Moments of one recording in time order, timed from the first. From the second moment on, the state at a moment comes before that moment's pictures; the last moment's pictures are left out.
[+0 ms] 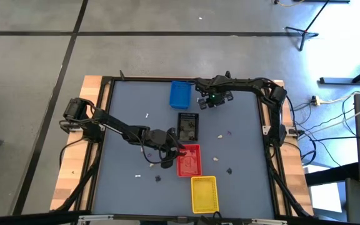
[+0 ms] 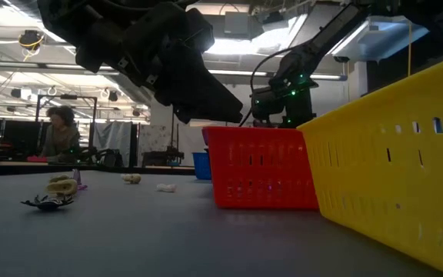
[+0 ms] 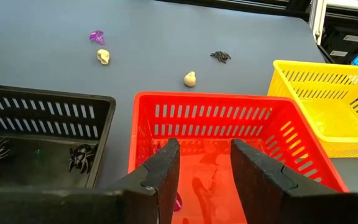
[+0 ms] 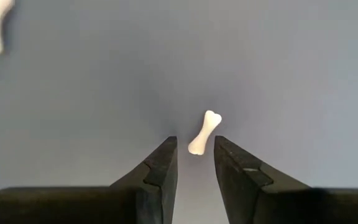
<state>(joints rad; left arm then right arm) -0.16 1.73 0.77 0.49 -0.04 -0.21 -0.54 2.01 1.36 -0.94 0.14 0.73</state>
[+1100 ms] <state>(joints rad) -0.16 1.73 0.77 0.49 -0.04 -0.21 -0.54 2.04 1.36 -0.95 0.12 0.72</state>
